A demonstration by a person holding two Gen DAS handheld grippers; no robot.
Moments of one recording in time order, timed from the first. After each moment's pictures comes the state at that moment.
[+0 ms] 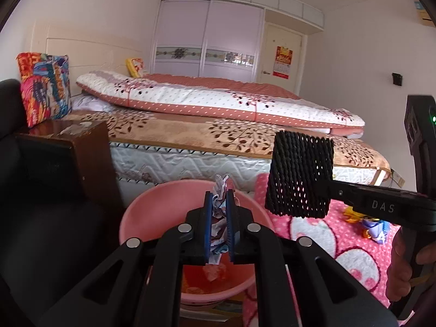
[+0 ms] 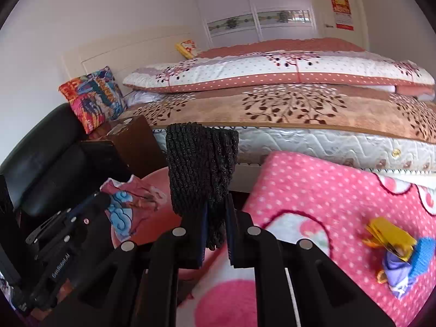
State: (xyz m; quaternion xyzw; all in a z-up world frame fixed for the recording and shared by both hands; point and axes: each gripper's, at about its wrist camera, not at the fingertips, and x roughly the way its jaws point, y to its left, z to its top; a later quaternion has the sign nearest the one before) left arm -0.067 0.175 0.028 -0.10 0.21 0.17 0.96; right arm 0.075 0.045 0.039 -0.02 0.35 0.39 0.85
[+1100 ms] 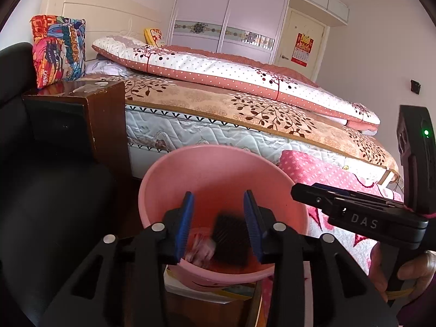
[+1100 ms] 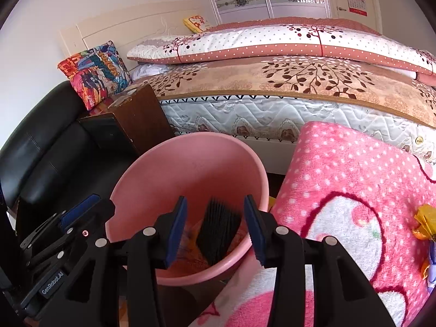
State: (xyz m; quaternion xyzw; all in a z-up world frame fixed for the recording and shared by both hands) left arm -0.075 0.208 -0.008 -0.16 0.27 0.18 0.93; right arm 0.081 0.093 -0.021 -0.03 0.40 0.41 0.82
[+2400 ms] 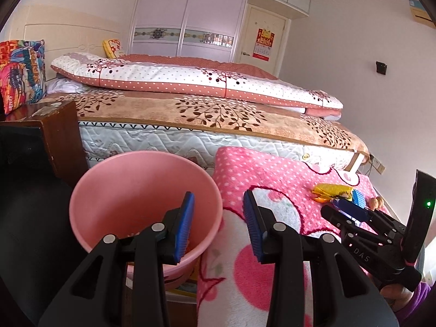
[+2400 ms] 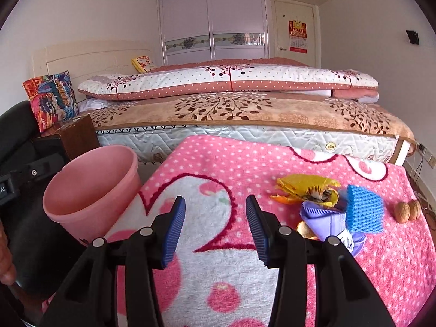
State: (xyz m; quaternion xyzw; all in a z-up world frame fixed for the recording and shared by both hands) left arm -0.046 0.116 0.013 -0.12 0.26 0.10 0.95; right arm 0.057 -0.081 -0.031 -0.03 0.29 0.26 0.92
